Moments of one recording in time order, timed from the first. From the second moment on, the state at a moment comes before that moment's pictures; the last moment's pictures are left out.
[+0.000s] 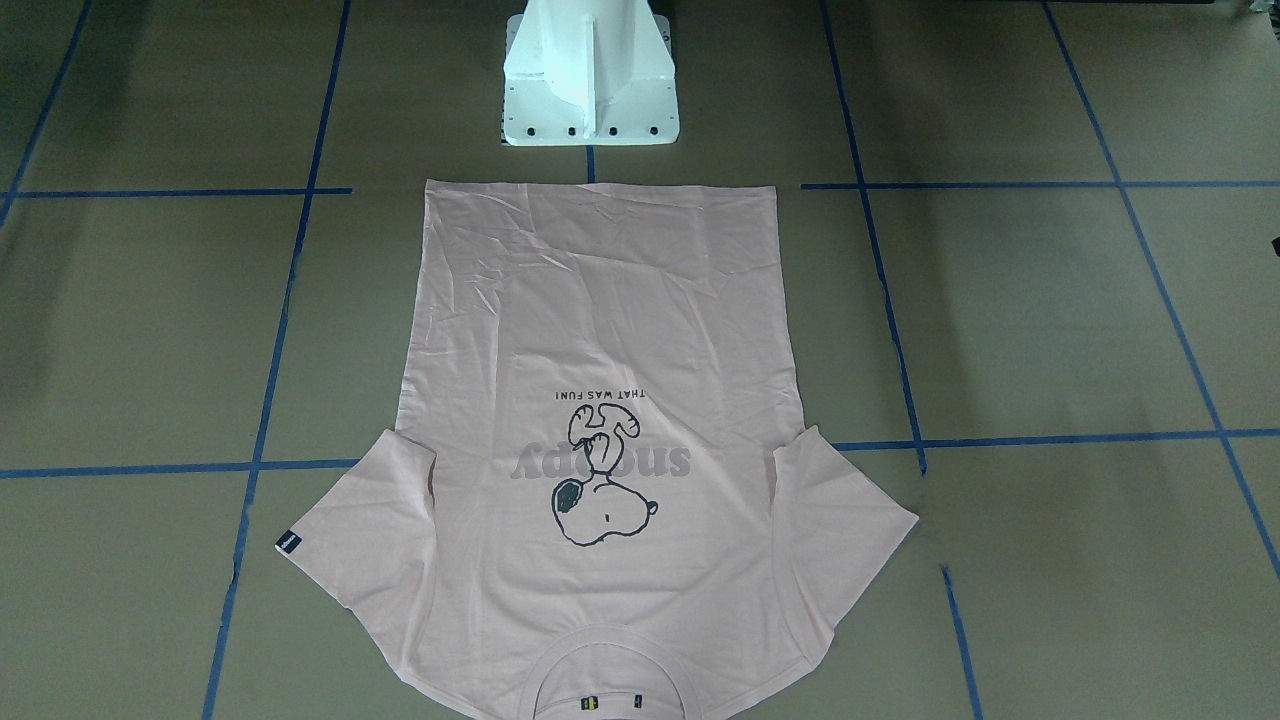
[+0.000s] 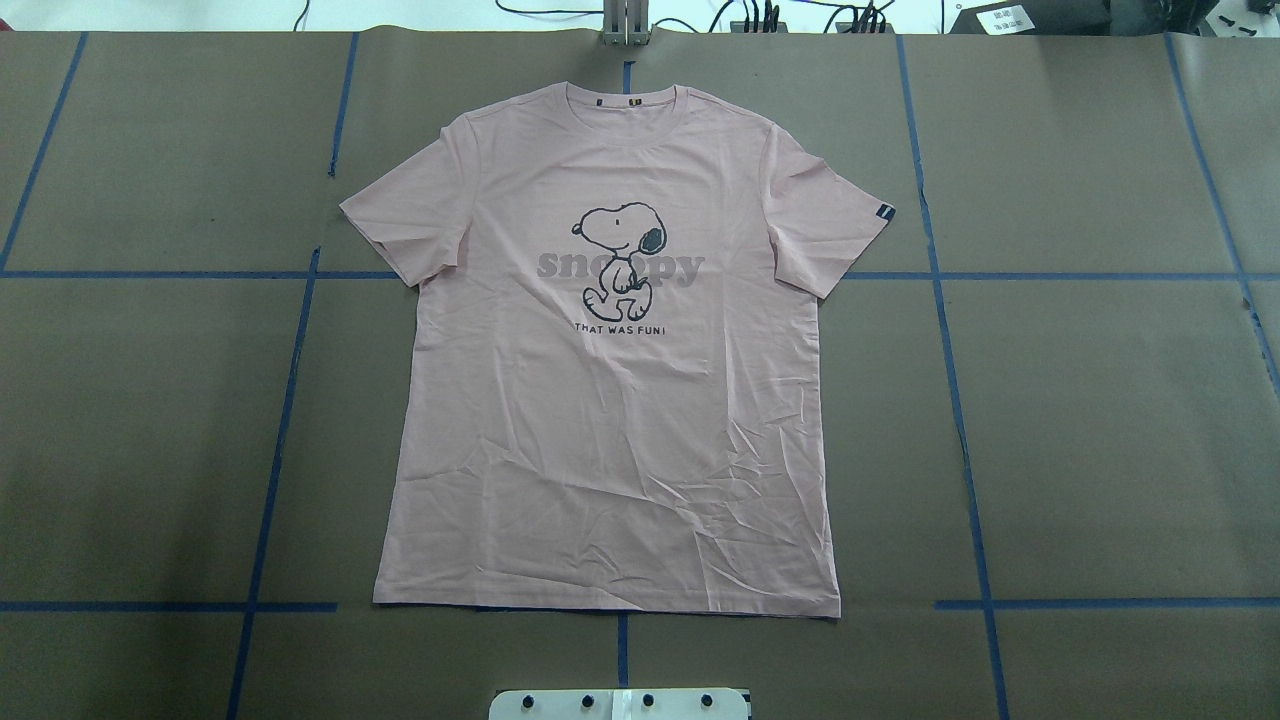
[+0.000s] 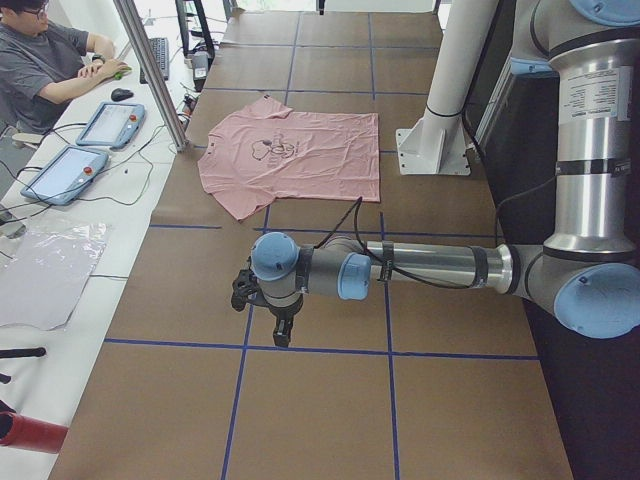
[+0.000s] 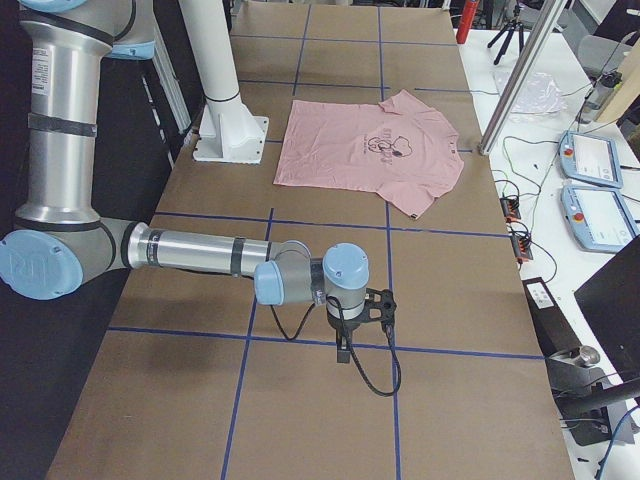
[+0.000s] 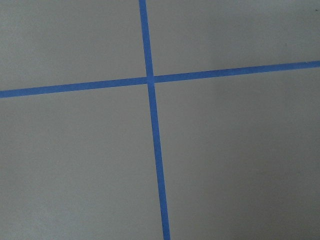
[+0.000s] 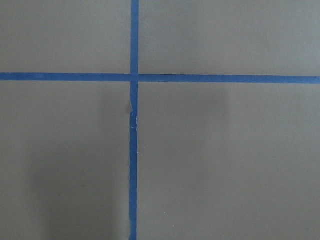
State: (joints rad) left arm -1.51 -1.49 -1.67 -1.64 -2.41 0.00; right arm 1.51 -1.71 1.63 -1.37 2.27 0.13
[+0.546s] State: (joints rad) left arm -1.51 -1.51 -1.67 -1.64 -2.41 0.00; right arm 1.51 -1.70 1.65 -1.37 2.27 0.13
